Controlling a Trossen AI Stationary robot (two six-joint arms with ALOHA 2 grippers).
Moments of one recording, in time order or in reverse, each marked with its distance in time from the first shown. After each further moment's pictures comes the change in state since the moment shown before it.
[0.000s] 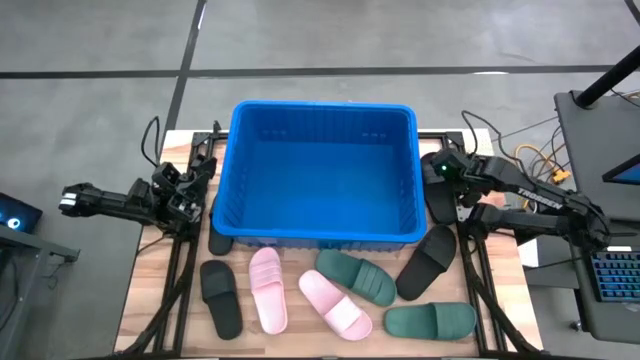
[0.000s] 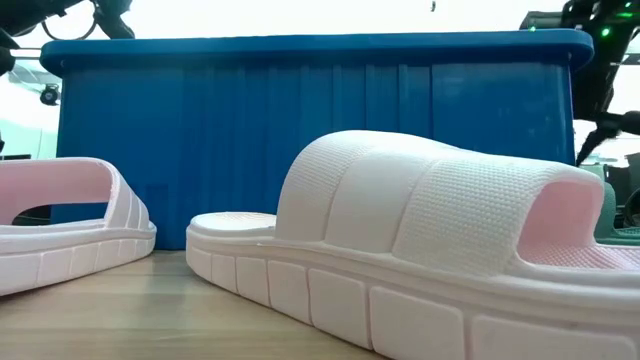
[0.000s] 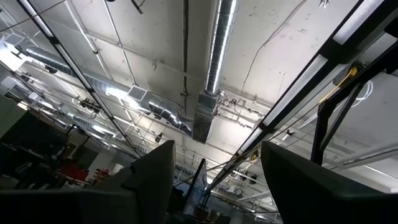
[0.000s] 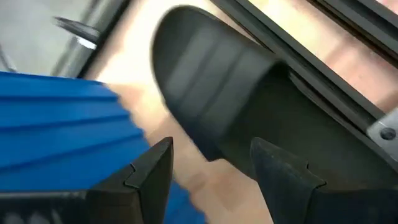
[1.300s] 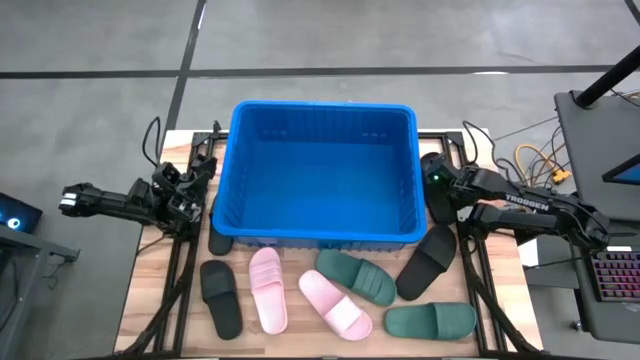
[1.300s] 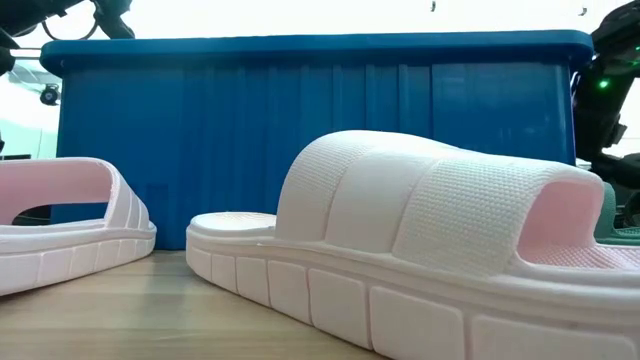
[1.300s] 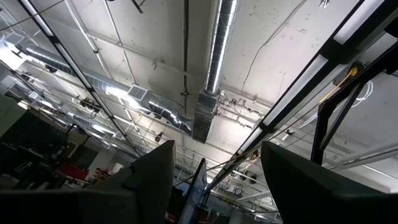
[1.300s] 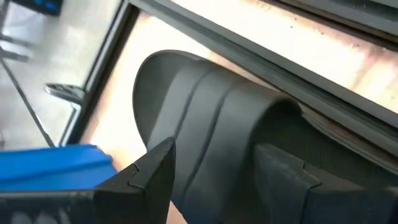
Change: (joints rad) left arm 0.000 0.000 0.000 0.000 0.000 0.000; right arm -0.009 0.018 -0.242 0.296 0.218 0.157
